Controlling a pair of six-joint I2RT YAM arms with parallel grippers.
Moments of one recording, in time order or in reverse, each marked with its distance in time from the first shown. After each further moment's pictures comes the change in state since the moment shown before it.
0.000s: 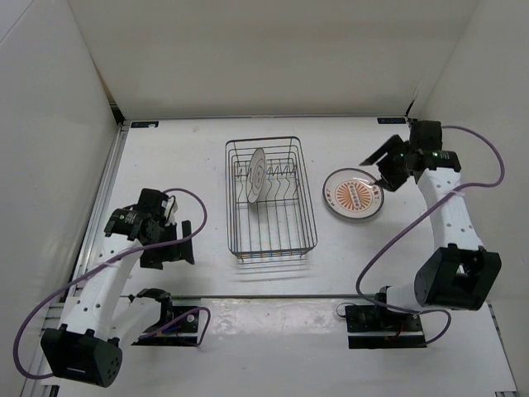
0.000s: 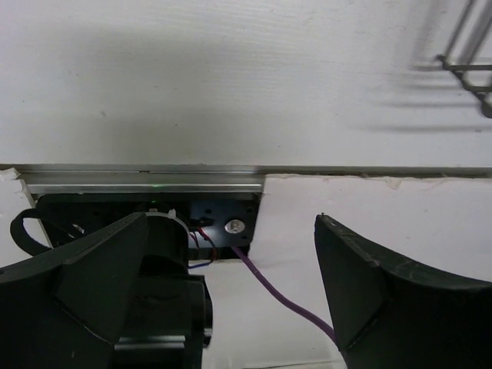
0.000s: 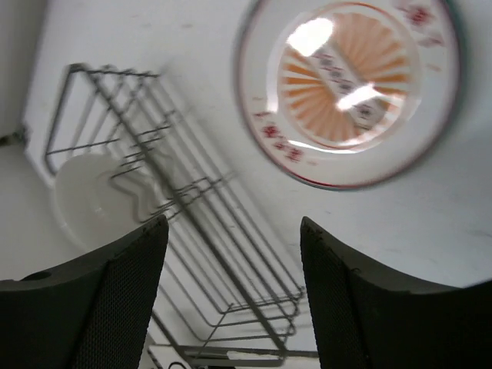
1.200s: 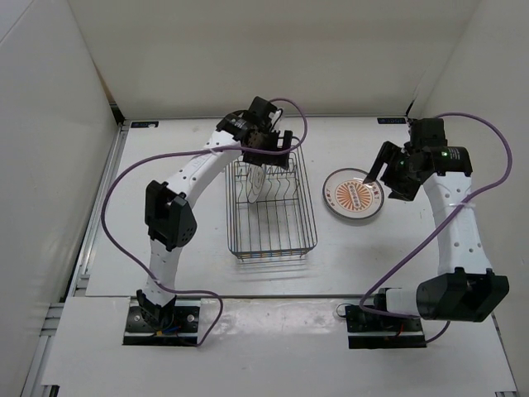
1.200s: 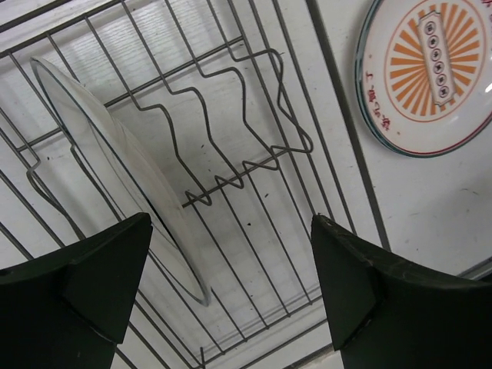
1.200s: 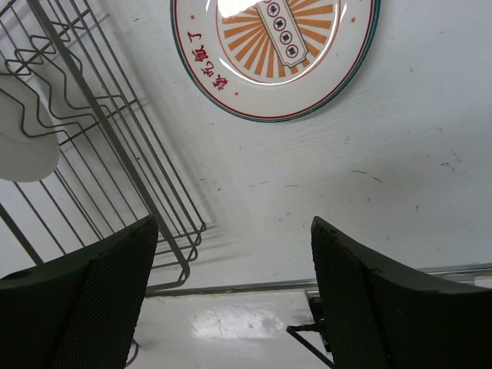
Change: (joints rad) left arm -0.422 1.176 1.260 0.330 0.019 -0.024; right arm 0.085 -0.088 0.169 -0.303 0.041 -0.341
